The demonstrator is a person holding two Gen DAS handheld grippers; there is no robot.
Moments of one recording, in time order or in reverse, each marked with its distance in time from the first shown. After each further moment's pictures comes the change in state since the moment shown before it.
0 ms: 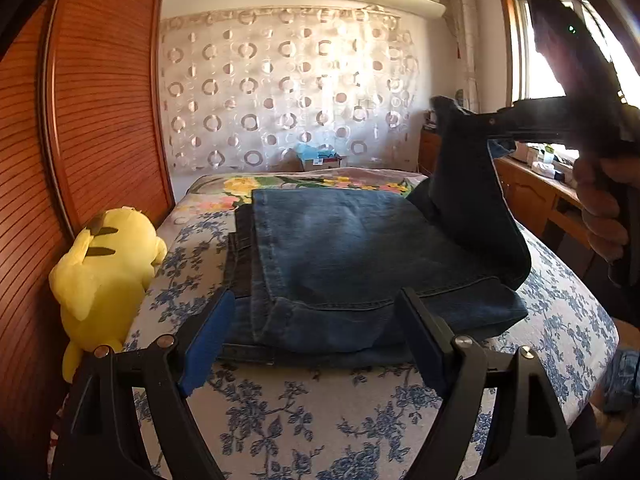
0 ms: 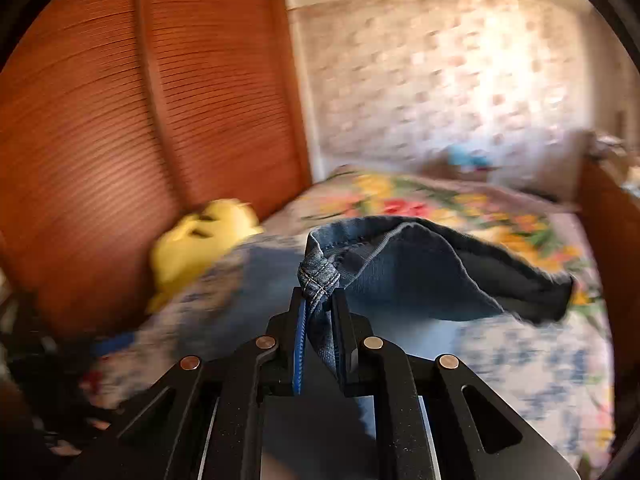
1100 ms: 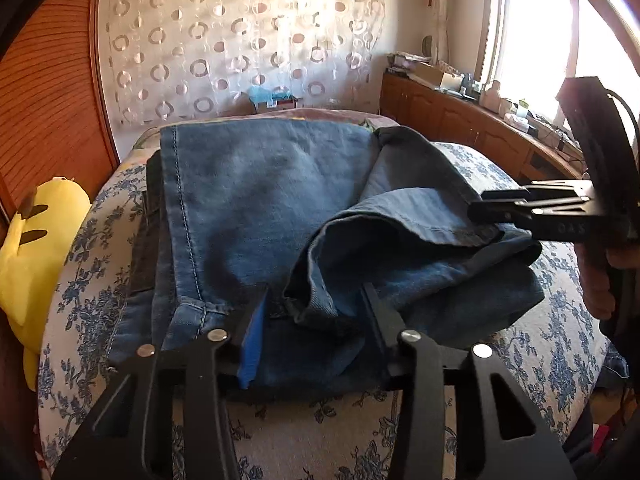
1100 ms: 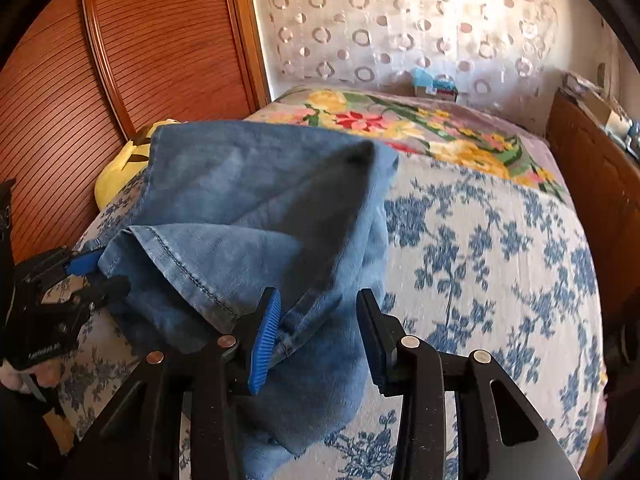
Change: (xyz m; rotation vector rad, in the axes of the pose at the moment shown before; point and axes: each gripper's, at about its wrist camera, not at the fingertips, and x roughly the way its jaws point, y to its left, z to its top) left arm 0.089 -0.024 0.000 0.049 0.227 -0.164; right arm 0.053 -0.006 -0.036 0.069 0.249 -0.173
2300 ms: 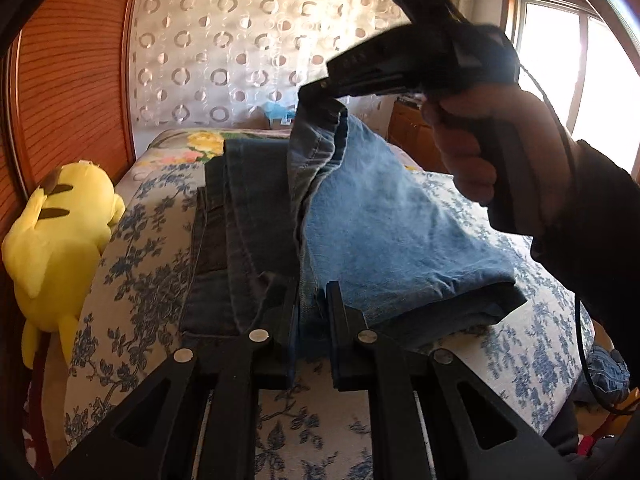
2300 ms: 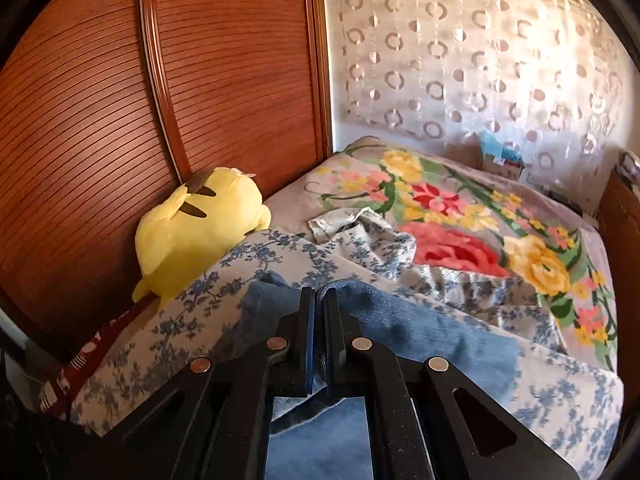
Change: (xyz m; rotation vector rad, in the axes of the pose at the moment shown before) left arm -0.052 0.046 -0.023 -0.101 -0.076 -0.027; right arm 0.073 0.089 0.170 -0.166 -0.118 0.137
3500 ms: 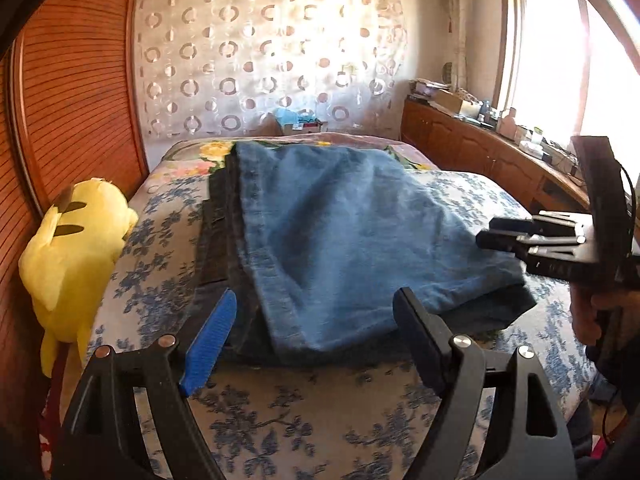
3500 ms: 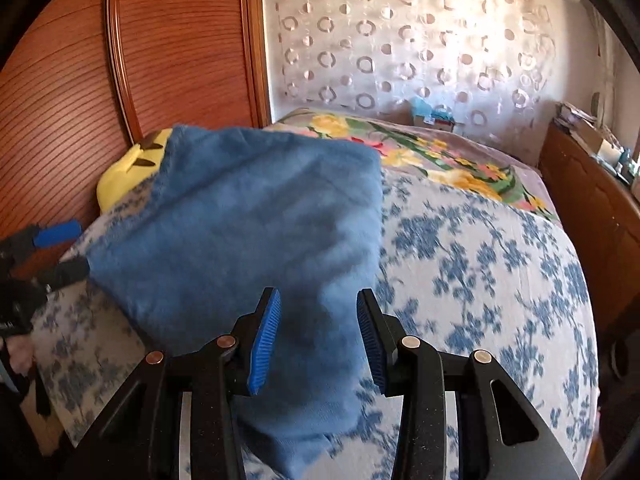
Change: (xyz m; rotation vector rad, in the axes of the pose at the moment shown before) left arm -0.001 -0.028 0.008 0.057 -0.021 0.078; right arm -0.120 -0.030 -0.172 0.090 0.028 -0.191
